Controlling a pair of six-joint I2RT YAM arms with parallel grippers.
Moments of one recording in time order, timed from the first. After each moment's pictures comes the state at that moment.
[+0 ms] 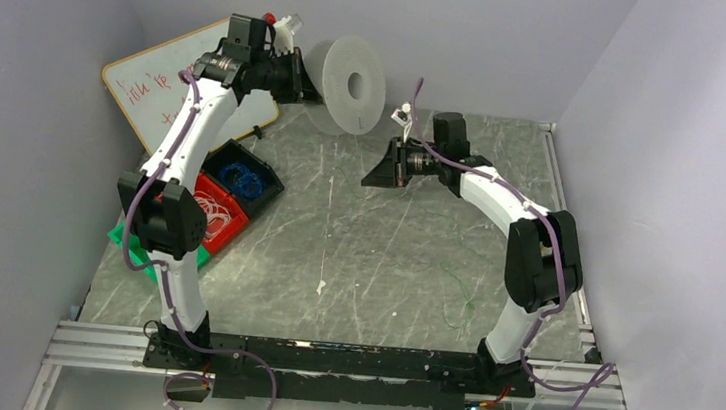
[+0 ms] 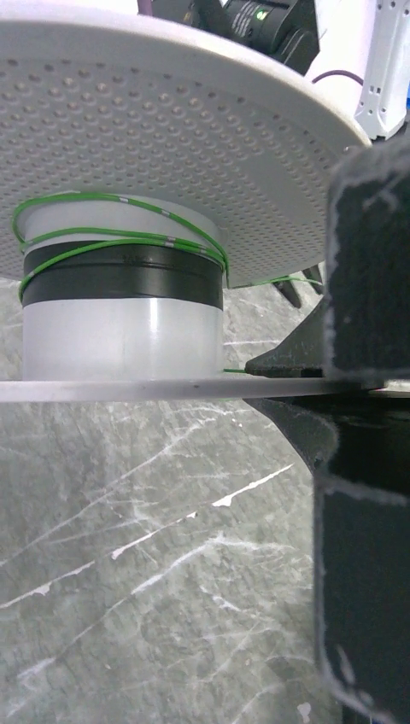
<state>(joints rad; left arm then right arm) -0.20 1.93 2.08 -0.75 0.56 -0.37 0.36 1.78 1.30 -0.07 -1.05 0.27</state>
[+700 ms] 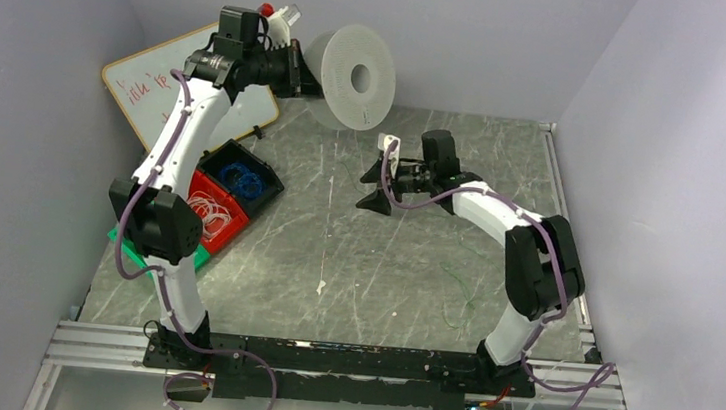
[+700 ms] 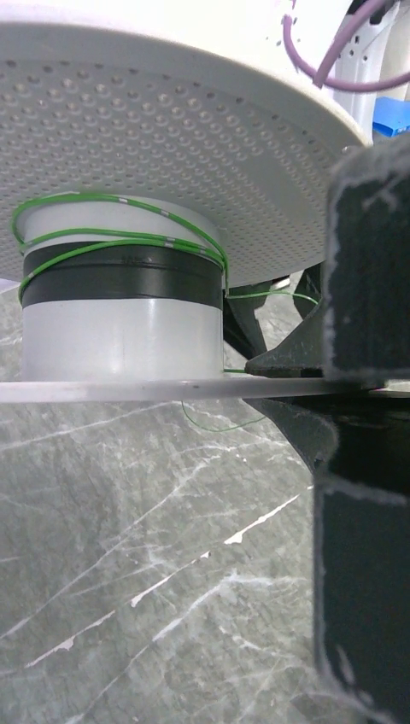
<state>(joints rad) -0.20 1.88 2.09 -0.74 0.66 -0.37 0.41 1.73 1.15 -0.03 -1.02 -0.53</state>
